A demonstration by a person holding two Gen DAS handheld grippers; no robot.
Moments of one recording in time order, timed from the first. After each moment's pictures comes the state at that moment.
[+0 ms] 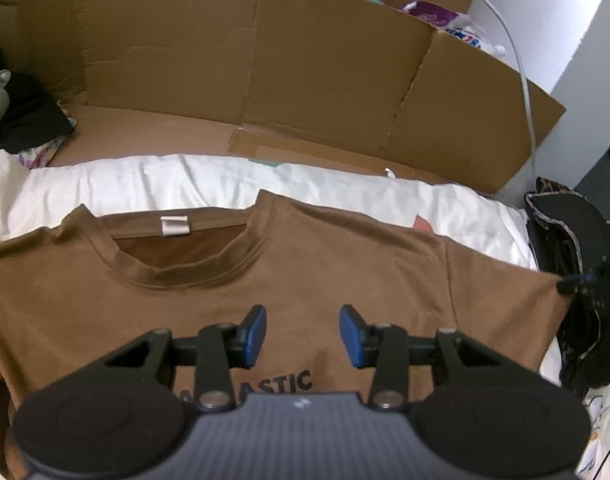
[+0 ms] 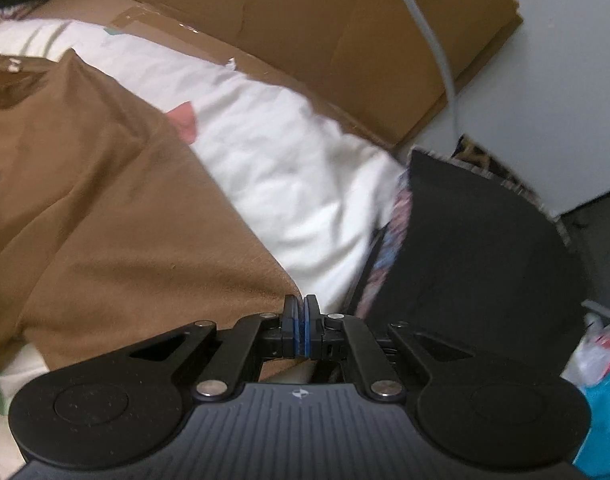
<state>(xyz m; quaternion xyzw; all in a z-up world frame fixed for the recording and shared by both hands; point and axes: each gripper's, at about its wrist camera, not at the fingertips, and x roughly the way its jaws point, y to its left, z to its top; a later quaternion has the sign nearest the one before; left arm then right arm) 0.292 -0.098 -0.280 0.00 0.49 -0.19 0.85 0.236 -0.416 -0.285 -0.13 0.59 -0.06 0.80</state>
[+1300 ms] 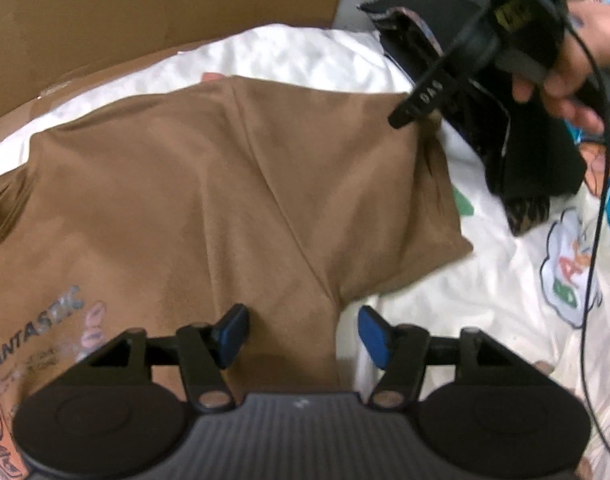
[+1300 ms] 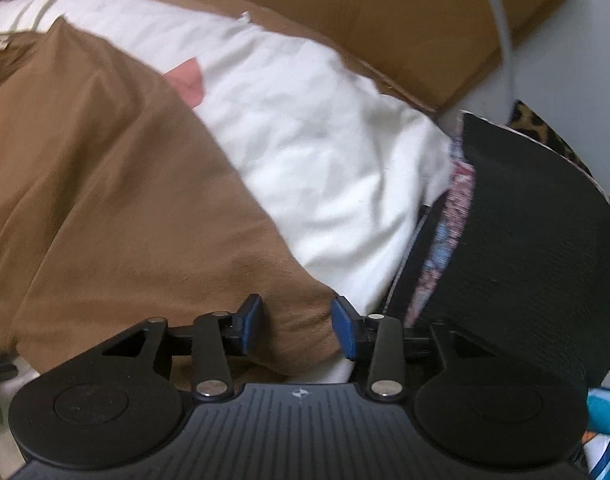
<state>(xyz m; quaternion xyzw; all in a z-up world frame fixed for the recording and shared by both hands) 0.199 -0.222 -0.345 0.16 0.53 -0.34 0.76 0.252 -0.412 -0.332 -0.10 0.63 -0.03 0.77</state>
